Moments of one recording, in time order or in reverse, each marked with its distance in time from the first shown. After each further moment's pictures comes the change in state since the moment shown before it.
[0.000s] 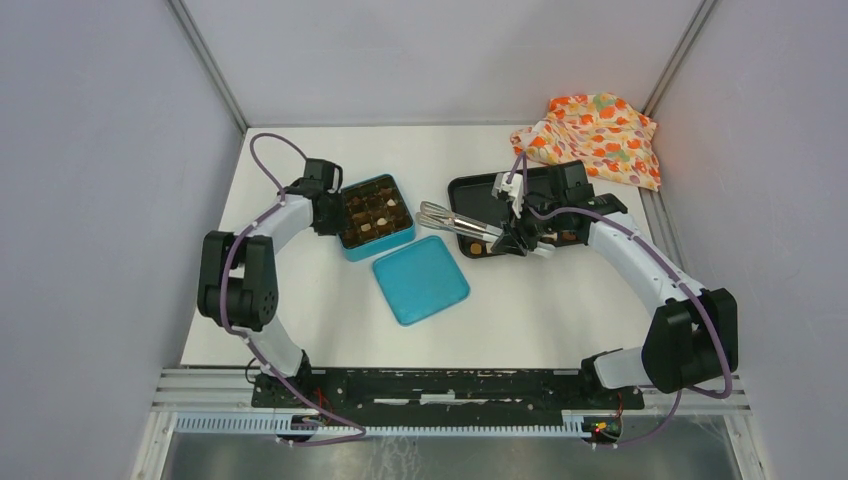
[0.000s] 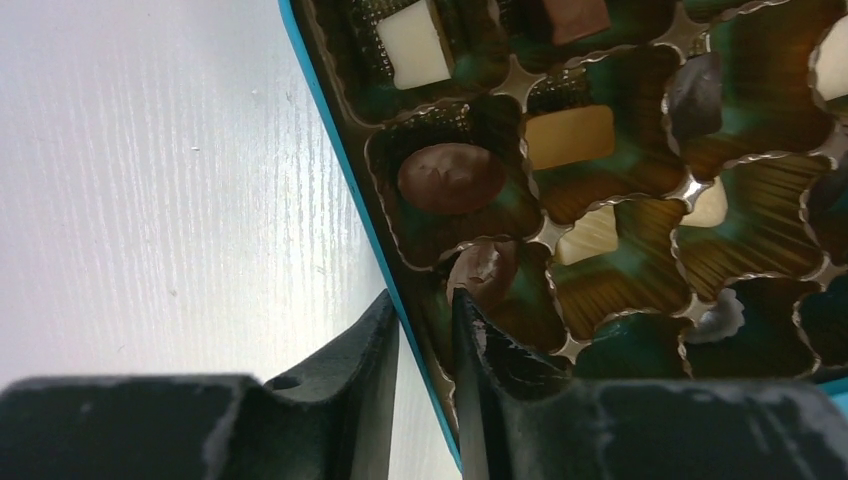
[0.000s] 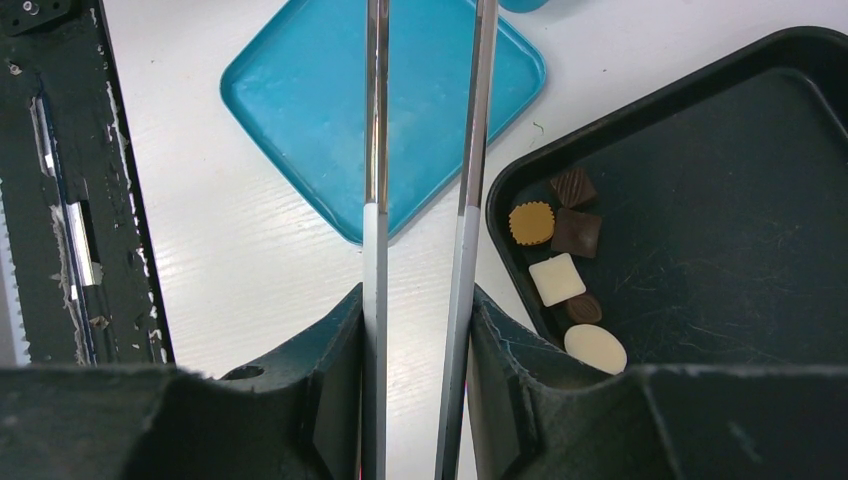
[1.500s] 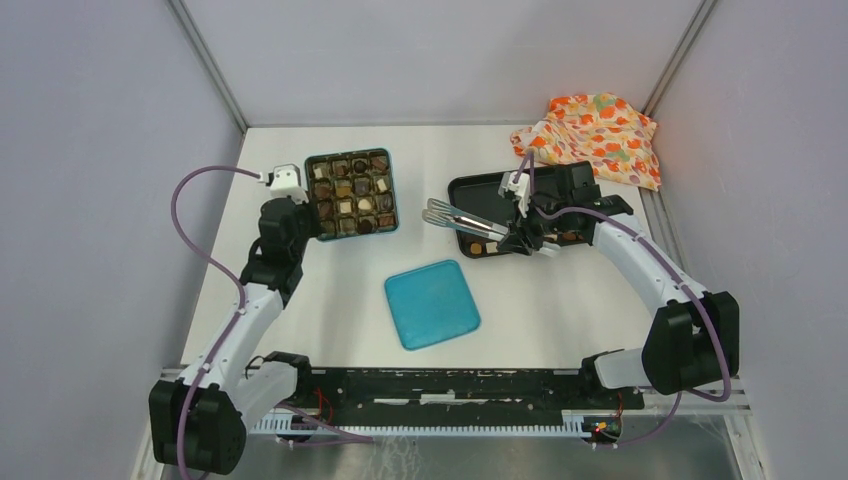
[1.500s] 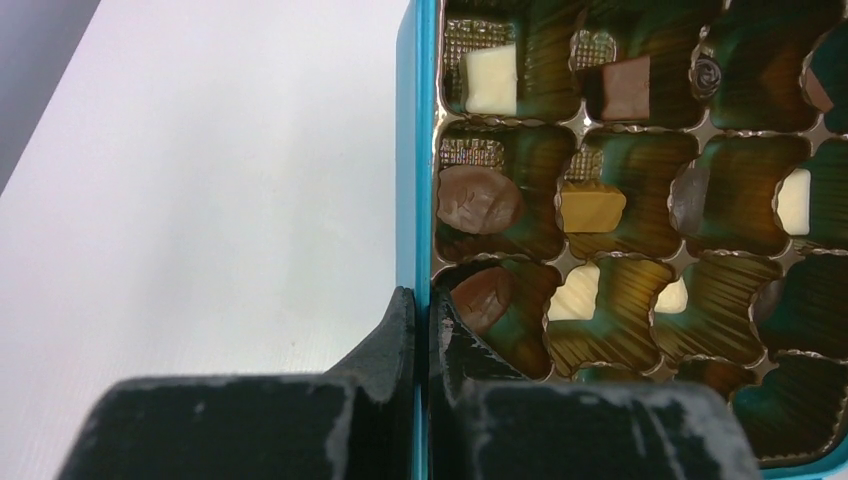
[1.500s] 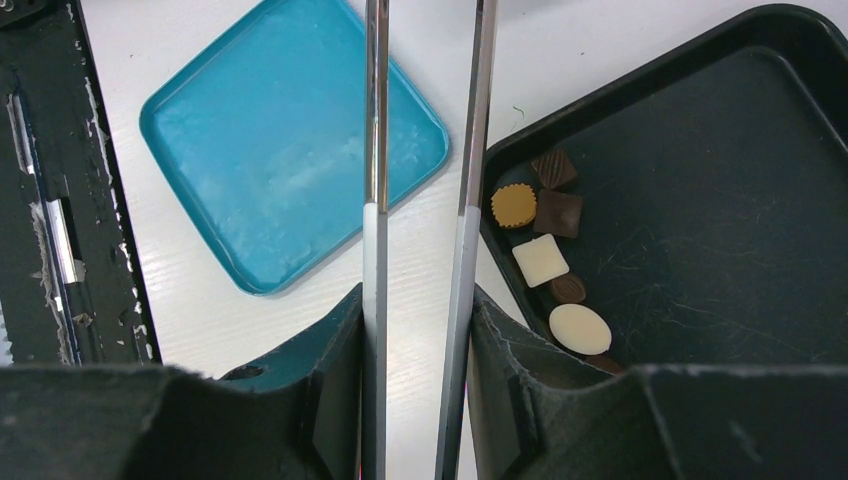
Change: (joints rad) left arm -0.009 -0.720 -0.459 0.470 -0.146 0.051; right arm -0.040 -0.011 -0.016 -0.002 -0.001 -0.022
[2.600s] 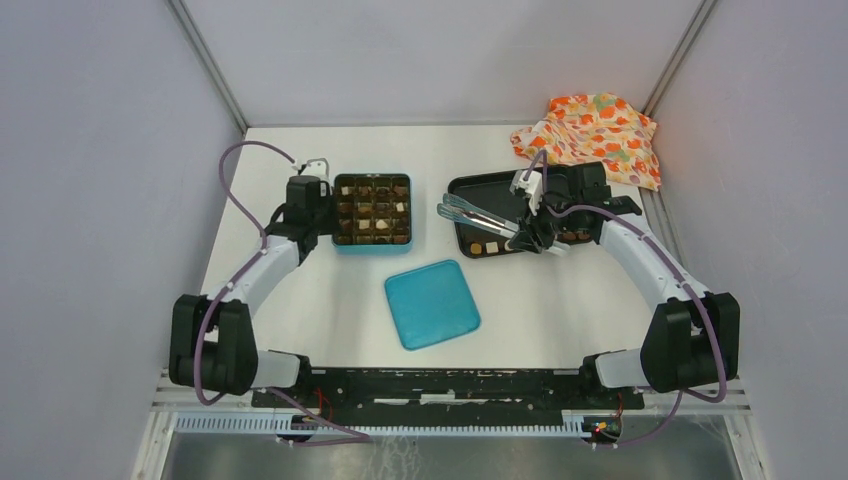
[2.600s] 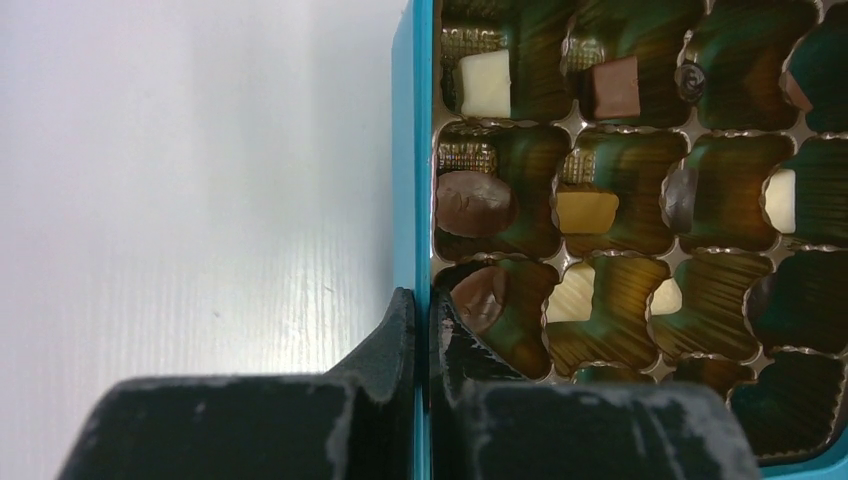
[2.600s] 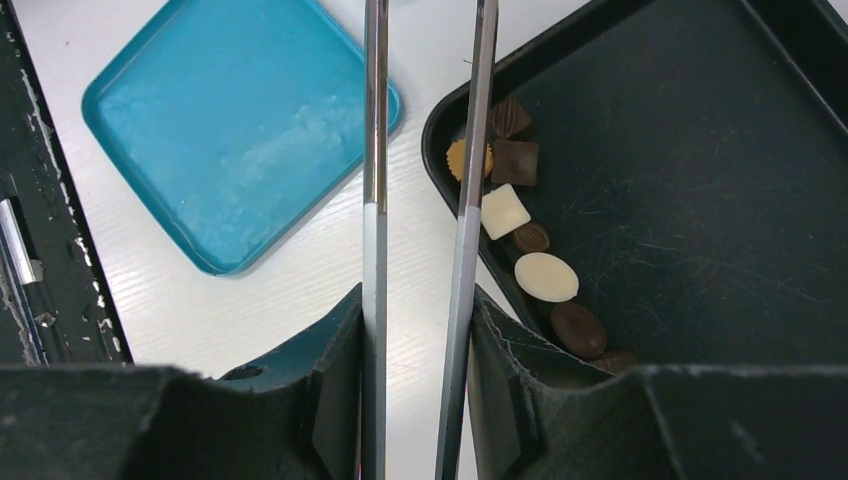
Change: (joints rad) left arm -0.010 0.335 0.159 -0.117 0.119 -0.004; right arm -0.073 0.000 -0.018 -0.005 0.031 -0.014
